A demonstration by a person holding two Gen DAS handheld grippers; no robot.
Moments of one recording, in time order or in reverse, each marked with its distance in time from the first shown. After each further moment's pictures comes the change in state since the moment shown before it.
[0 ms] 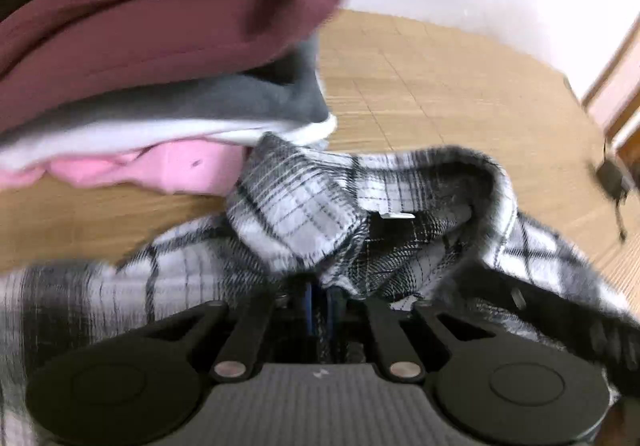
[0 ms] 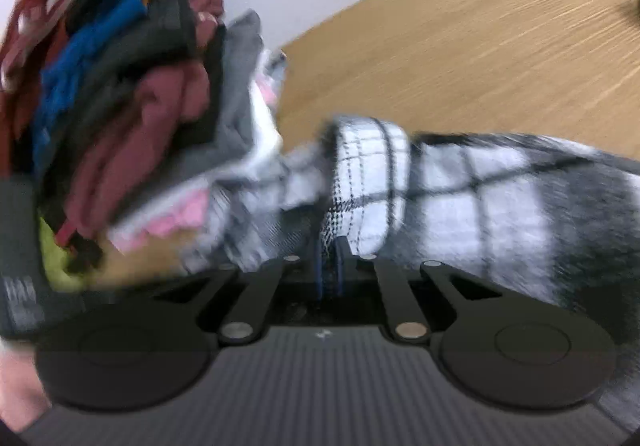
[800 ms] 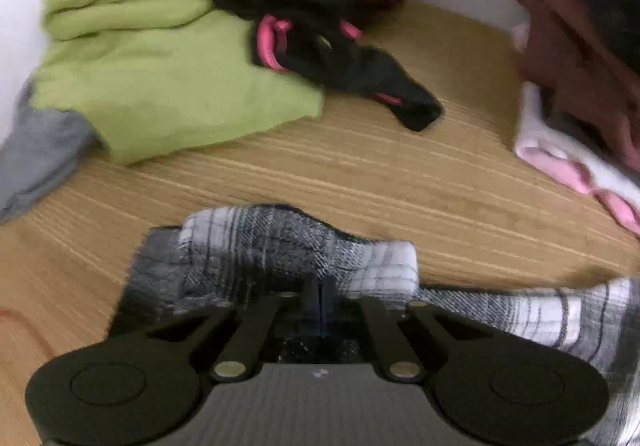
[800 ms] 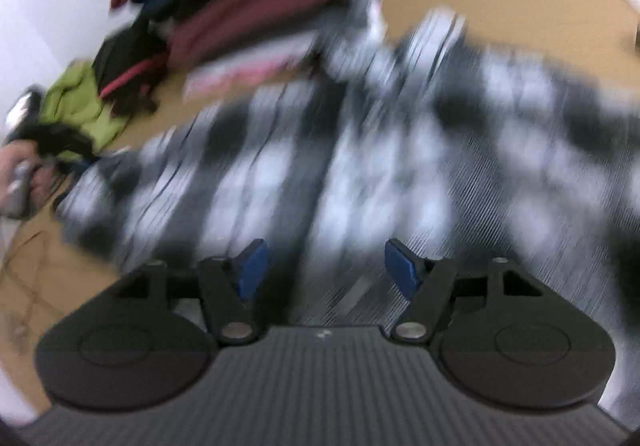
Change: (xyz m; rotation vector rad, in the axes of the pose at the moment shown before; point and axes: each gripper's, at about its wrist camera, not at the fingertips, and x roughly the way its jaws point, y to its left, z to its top) left arm -0.128 0.351 -0.049 -0.336 -0.047 0.342; right arm -0.109 0.090 -0.209 -0.244 0.156 -0.073
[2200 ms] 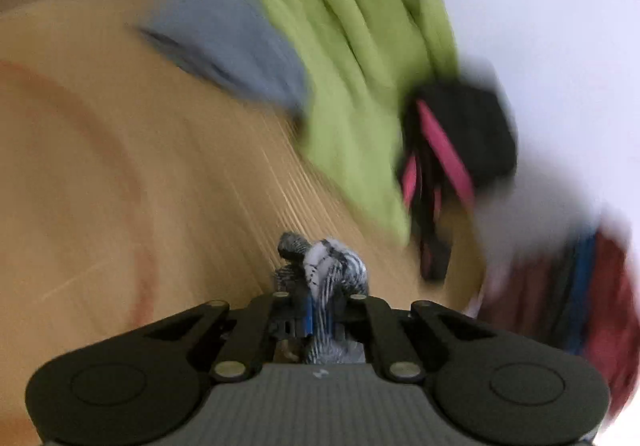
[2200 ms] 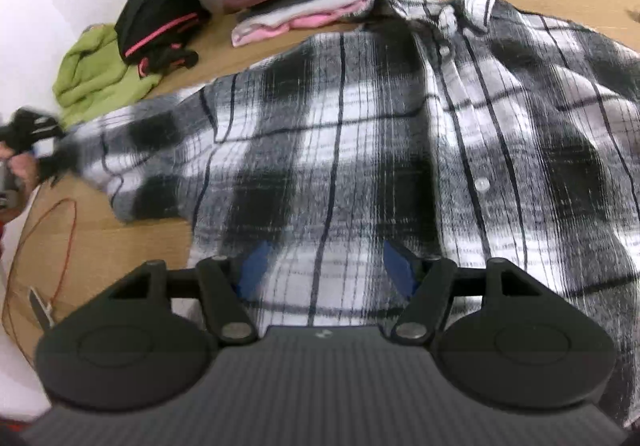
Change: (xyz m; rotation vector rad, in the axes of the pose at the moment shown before) left arm -0.124 0.180 -0.078 -0.926 -0.213 -0.245; right arm -0.016 0.070 -0.032 -0.069 0.001 -0.039
